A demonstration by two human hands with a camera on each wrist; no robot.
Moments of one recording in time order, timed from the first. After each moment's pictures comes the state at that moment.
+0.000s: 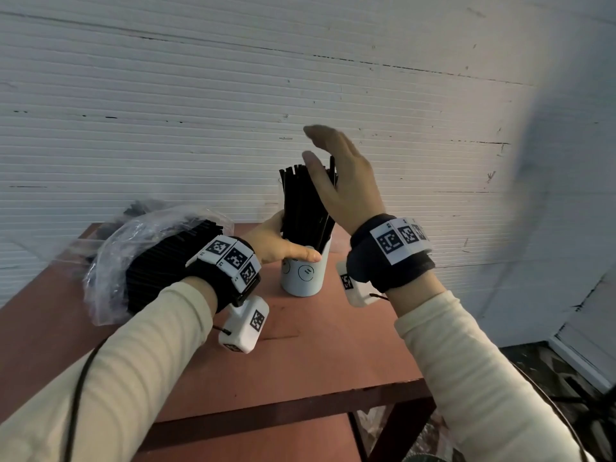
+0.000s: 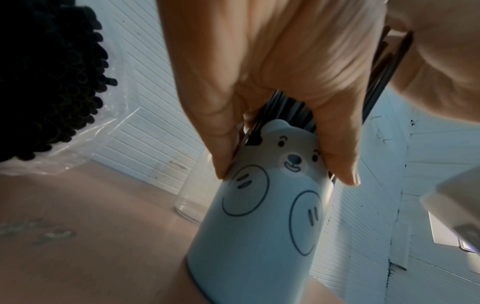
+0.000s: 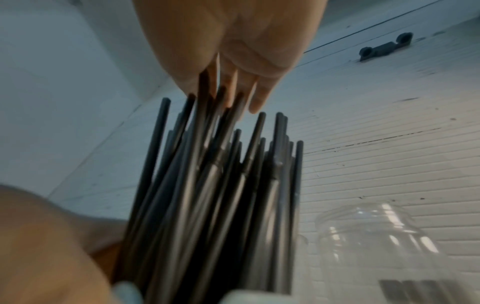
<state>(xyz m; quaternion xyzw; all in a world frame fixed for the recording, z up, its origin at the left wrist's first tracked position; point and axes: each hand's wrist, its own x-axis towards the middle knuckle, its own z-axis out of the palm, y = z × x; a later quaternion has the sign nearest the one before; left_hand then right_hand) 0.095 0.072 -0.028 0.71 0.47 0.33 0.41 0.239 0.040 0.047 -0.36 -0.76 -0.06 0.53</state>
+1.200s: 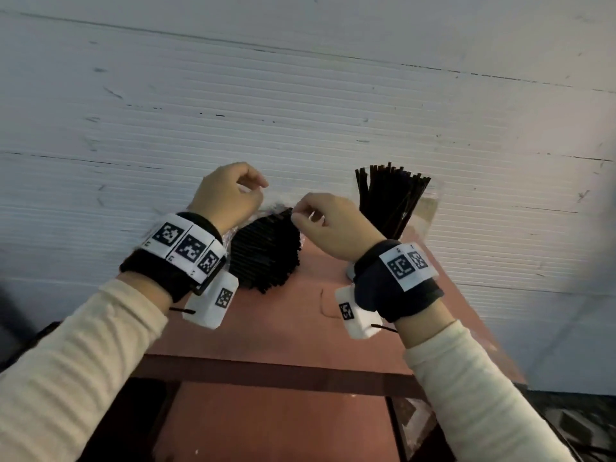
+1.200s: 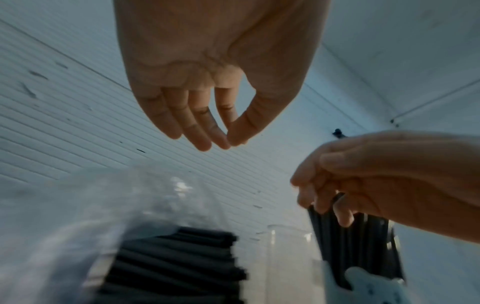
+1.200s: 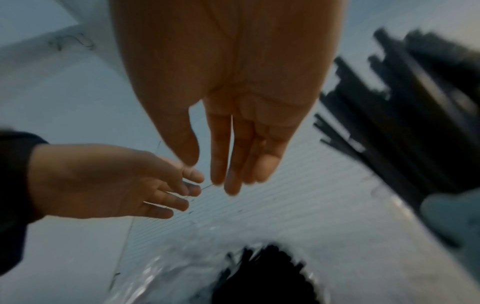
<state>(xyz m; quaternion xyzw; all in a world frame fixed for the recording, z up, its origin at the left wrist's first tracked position) -0.053 -0.010 0.021 0.63 0.60 0.48 0.10 0.138 0.006 0.014 -0.38 -0.87 0.09 0.31</state>
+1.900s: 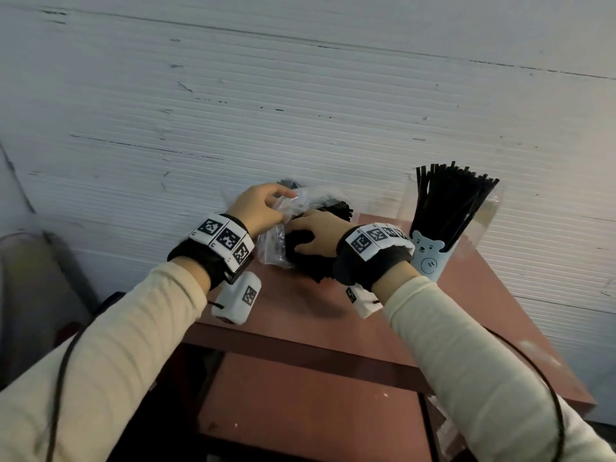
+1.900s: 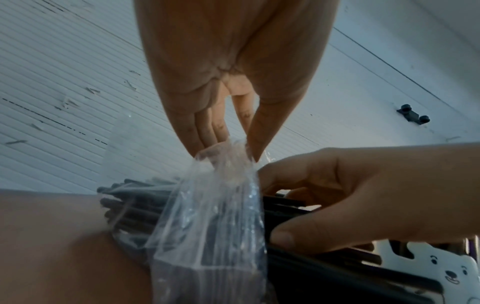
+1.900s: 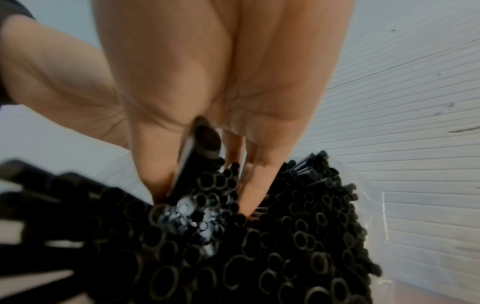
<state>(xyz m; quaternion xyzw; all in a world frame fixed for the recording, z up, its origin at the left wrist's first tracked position) -0.109 -0.011 -0.016 0.62 0.64 0.41 0.19 0.047 0.026 -0.010 -0.35 -0.94 0.05 0.02</state>
